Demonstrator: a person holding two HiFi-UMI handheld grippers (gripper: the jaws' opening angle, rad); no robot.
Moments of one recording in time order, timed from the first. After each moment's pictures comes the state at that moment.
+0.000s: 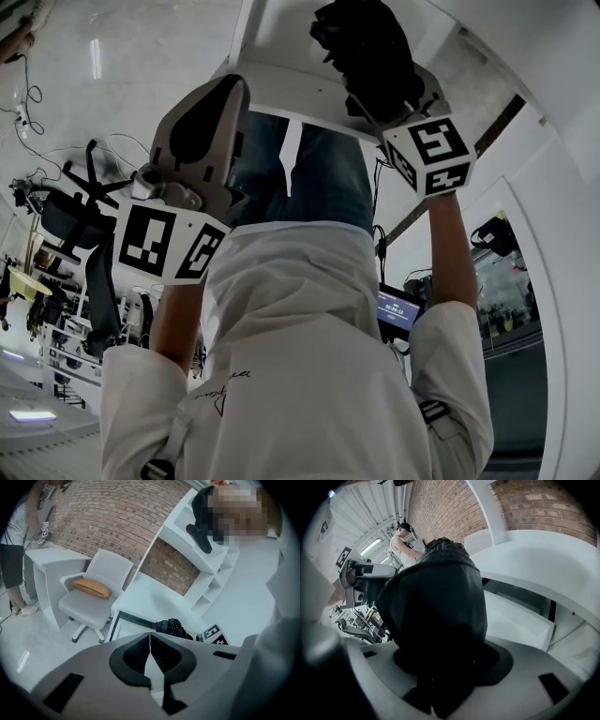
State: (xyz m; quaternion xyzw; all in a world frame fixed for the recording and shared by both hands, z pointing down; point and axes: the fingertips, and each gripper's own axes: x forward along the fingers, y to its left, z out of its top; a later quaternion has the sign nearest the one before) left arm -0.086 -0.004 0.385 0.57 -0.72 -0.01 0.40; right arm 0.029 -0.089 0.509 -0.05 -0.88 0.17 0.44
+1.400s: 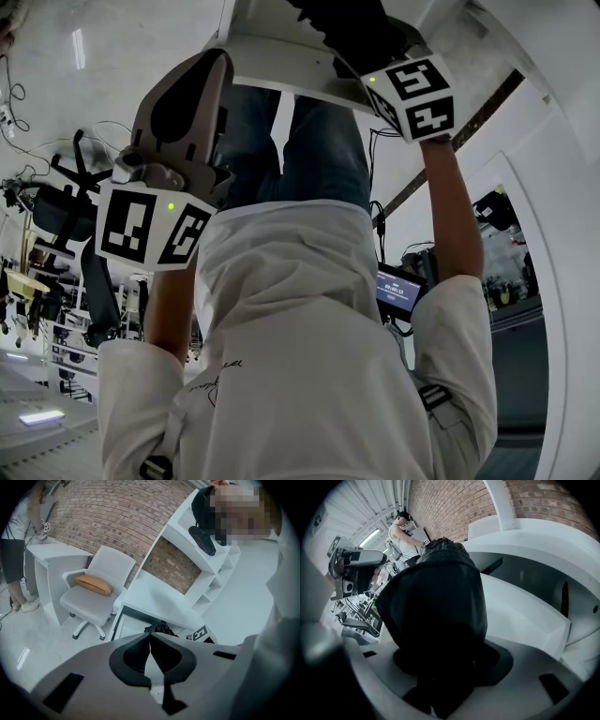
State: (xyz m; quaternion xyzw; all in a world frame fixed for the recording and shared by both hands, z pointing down) left arm -0.081 0.002 0.399 0.57 -0.71 -0.02 0.41; right arm 0.026 -0.082 0.555 -0.07 -0.85 0.16 0.49
